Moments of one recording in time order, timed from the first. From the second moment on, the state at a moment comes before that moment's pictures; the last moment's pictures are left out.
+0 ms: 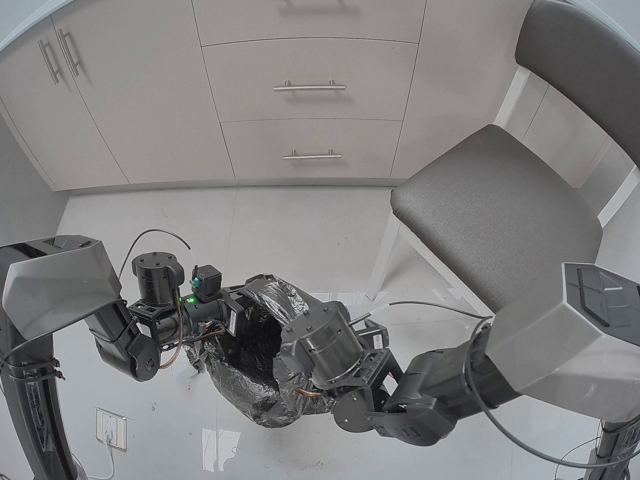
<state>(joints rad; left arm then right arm) -0.26 2.24 -0.72 -1.24 -0.43 0.20 0.98 2.23 -1.16 -0.47 -0.78 0.32</state>
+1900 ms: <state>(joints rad) -0.25 2.23 -0.68 -1.30 -0.43 0.15 0.74 2.36 -1.04 -0.85 -0.61 0.20</state>
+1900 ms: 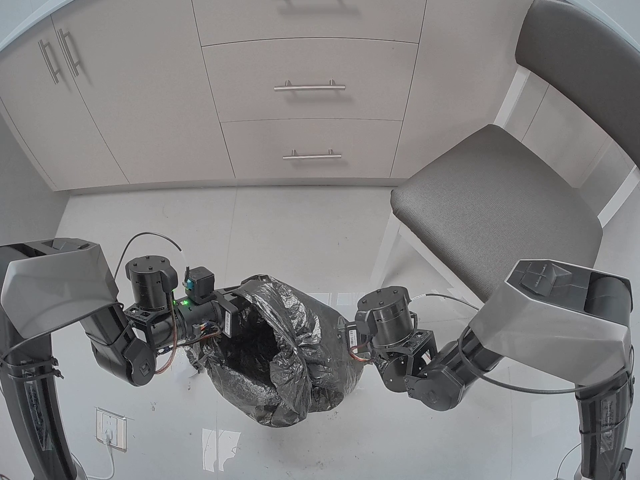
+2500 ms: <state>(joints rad) -0.25 2.24 -0.68 -1.30 -0.43 0.15 0.77 2.32 -0.95 -0.88 -0.53 0.20</state>
